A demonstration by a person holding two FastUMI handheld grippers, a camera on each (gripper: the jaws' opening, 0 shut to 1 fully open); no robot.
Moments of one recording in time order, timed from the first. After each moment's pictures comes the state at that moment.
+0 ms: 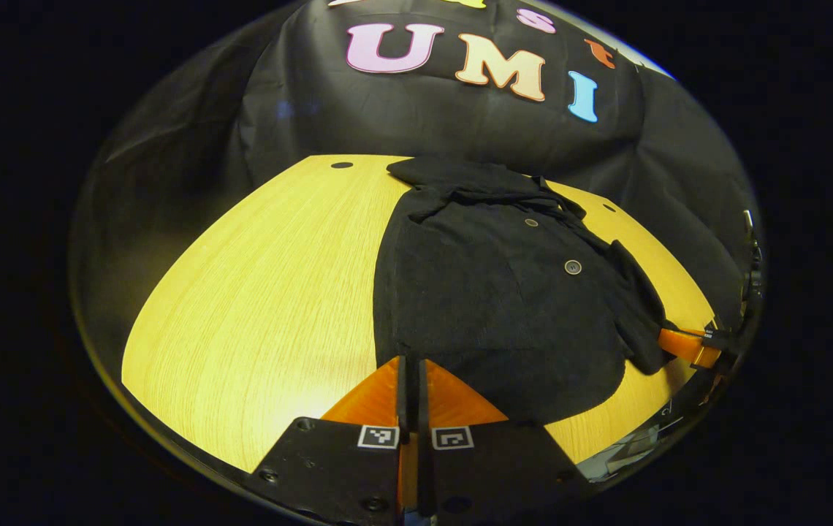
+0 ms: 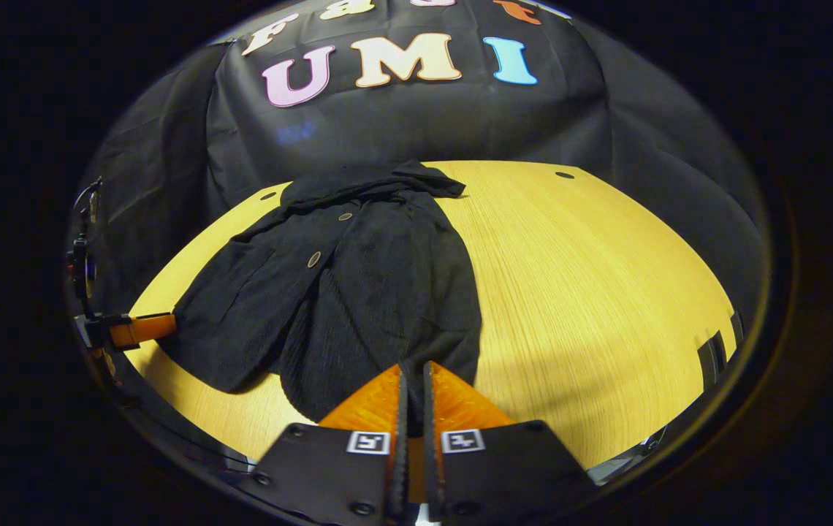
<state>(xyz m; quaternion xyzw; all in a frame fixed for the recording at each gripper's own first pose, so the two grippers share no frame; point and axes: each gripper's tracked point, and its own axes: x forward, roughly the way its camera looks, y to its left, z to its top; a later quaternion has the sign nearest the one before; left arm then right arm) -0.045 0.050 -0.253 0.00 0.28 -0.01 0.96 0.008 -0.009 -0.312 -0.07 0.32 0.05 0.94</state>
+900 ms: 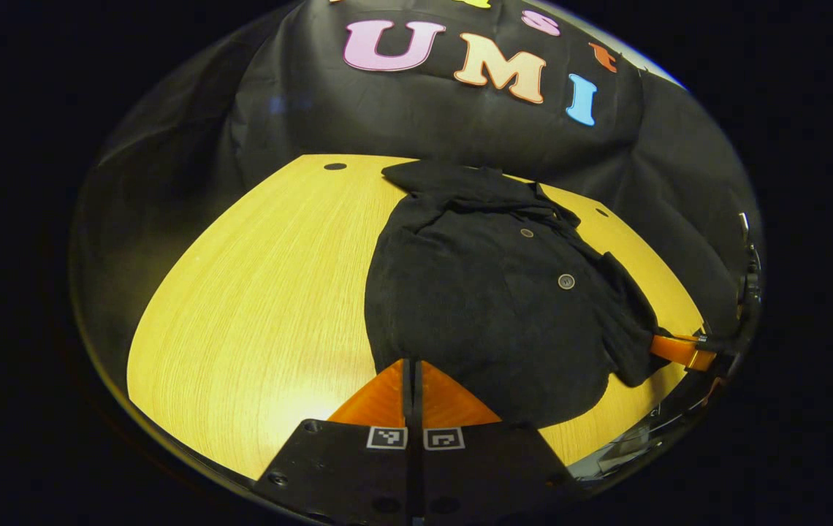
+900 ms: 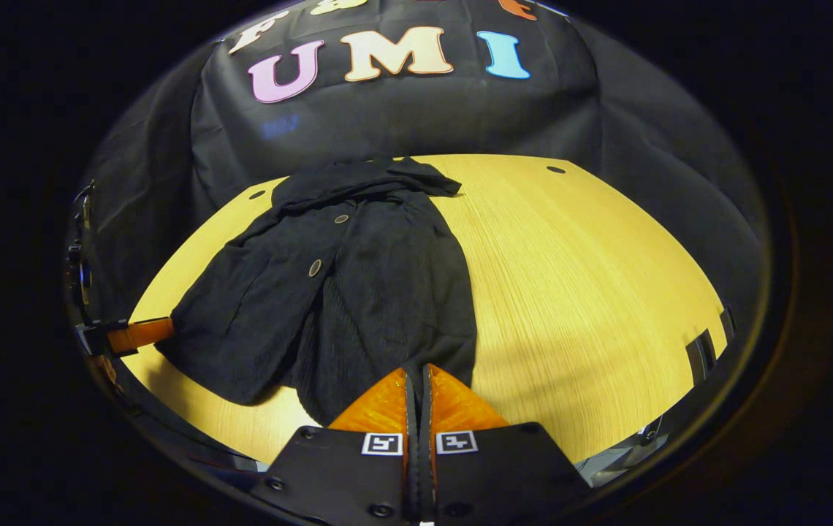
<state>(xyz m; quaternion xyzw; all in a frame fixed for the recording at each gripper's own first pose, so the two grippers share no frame) -0.035 0.051 -0.230 -0.01 0.28 -0.03 0.96 0.003 0.010 -0.292 -0.06 0.34 0.01 0.94</state>
